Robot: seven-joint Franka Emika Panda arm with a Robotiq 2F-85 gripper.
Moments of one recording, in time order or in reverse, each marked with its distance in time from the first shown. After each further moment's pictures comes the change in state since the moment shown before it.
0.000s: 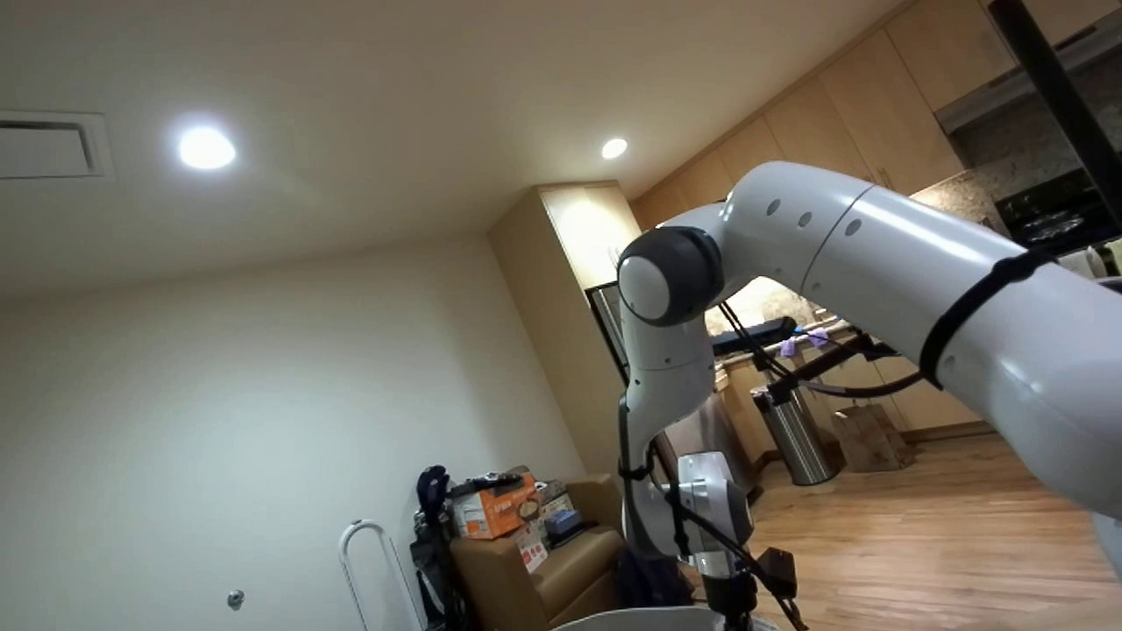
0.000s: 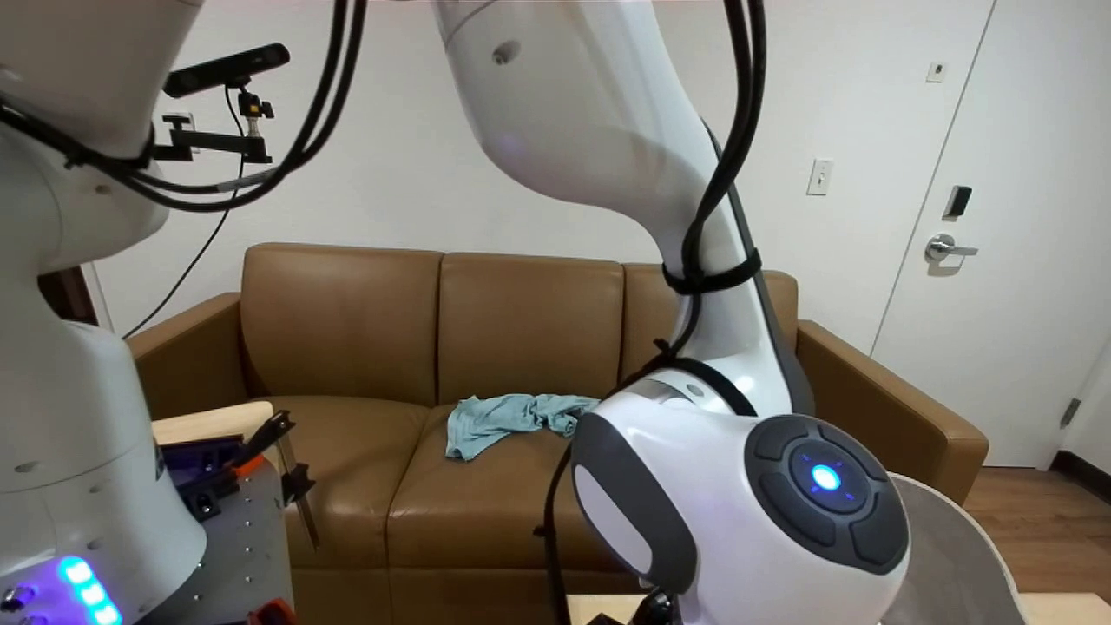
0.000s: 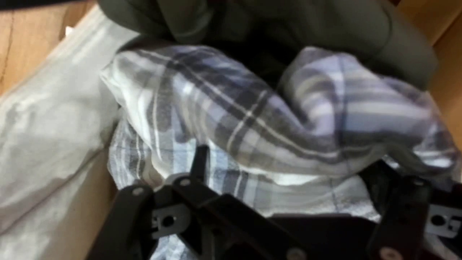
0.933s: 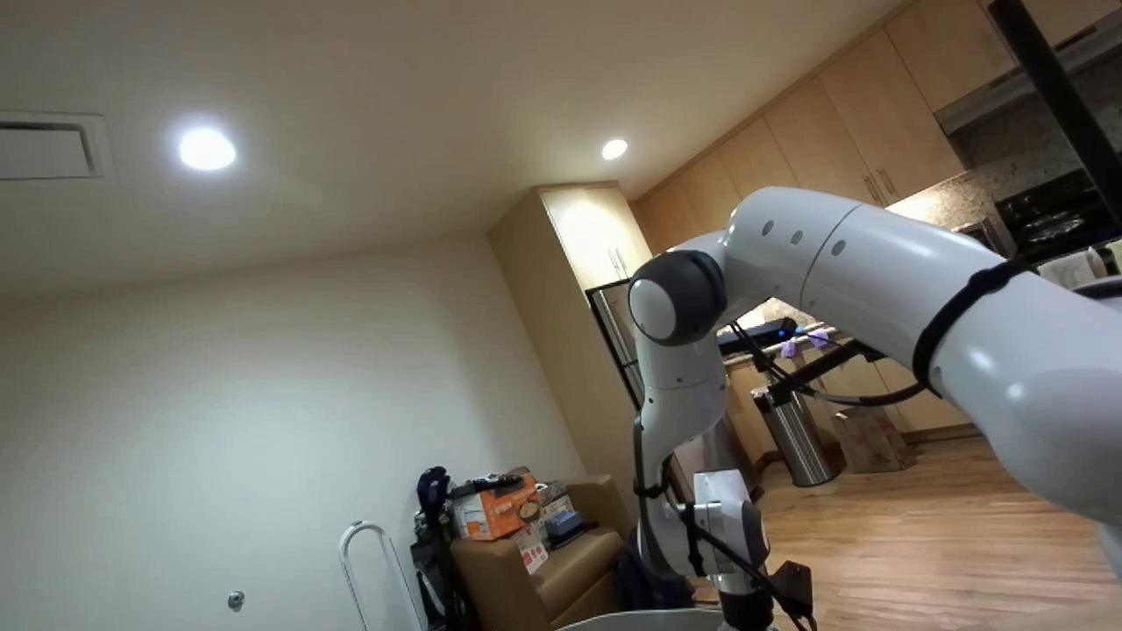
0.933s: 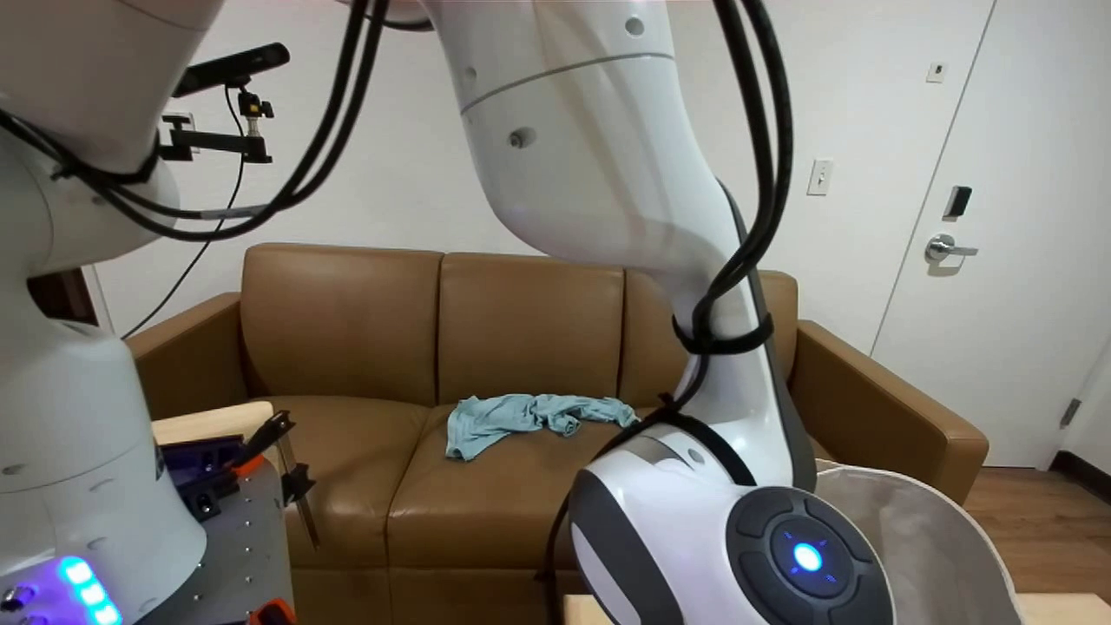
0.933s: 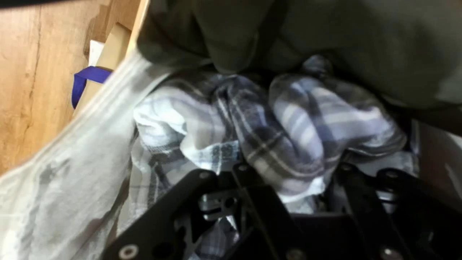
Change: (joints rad) arm -0.114 0.093 0.093 0.050 -0.001 0.110 0.007
